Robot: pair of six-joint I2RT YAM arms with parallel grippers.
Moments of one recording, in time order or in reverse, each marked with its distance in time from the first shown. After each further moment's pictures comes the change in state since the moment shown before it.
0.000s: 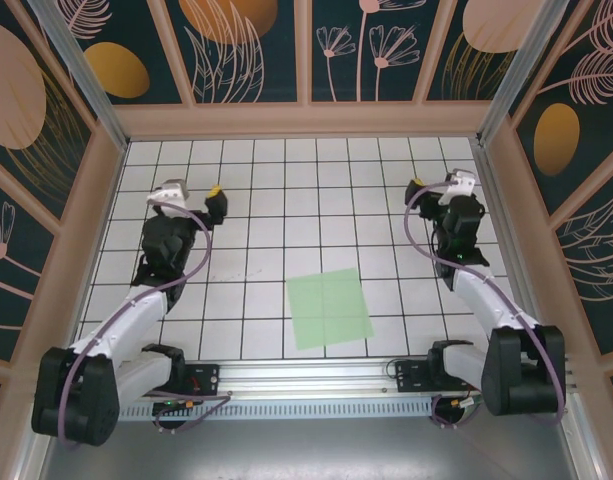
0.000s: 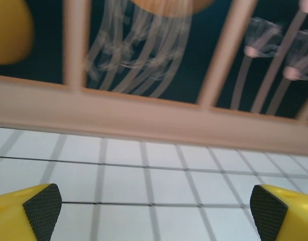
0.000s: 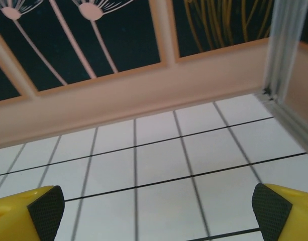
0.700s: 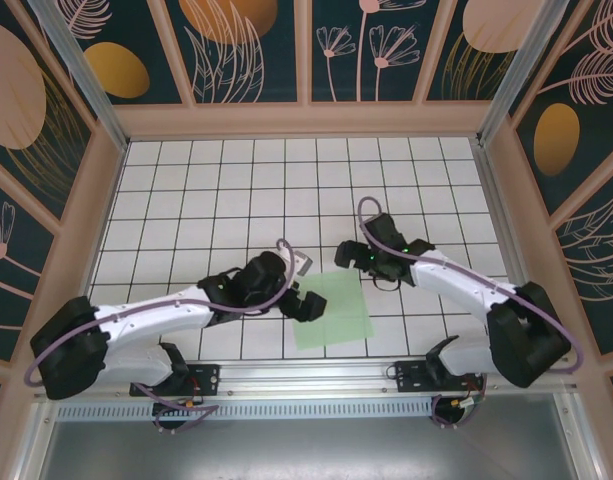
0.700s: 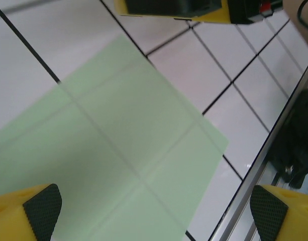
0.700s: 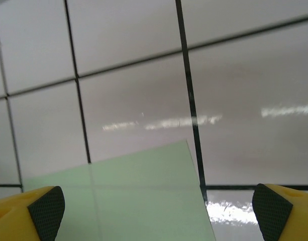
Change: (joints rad) left arm -0.774 0.235 0.146 -0.586 0.199 -0.254; right arm 0.539 0.206 0.132 -0.760 -0.084 0.546
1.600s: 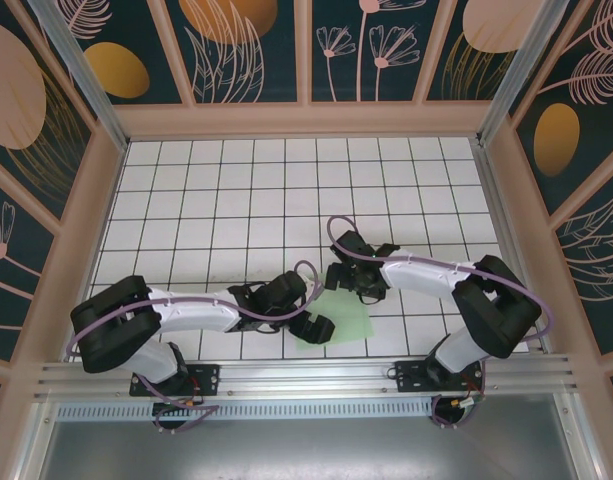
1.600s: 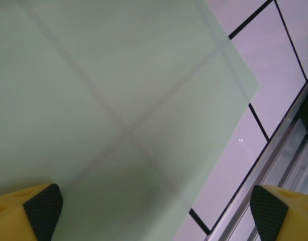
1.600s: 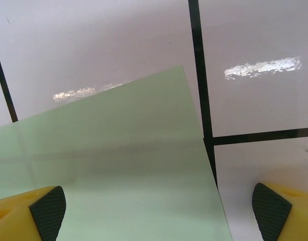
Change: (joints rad) left arm -0.083 0.219 -0.029 0.084 0.076 -0.112; right arm 0.161 0.177 0.044 -0.091 0.090 0.110
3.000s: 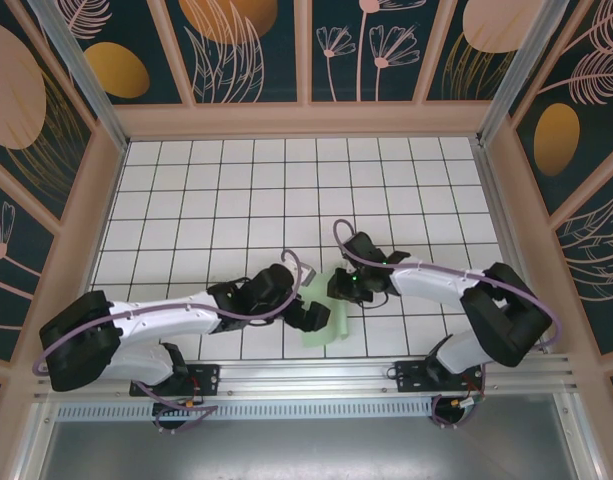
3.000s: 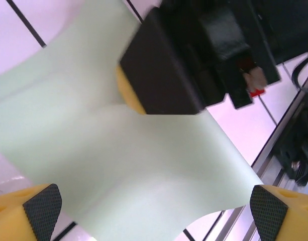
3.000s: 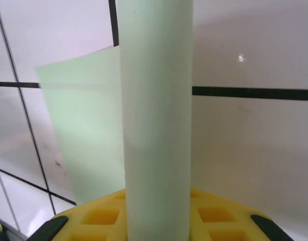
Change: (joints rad) left arm 0.046 -0.198 -0.011 -0.033 -0.117 0.022; right arm -0.058 -0.085 -0.123 0.210 -0.371 -0.067
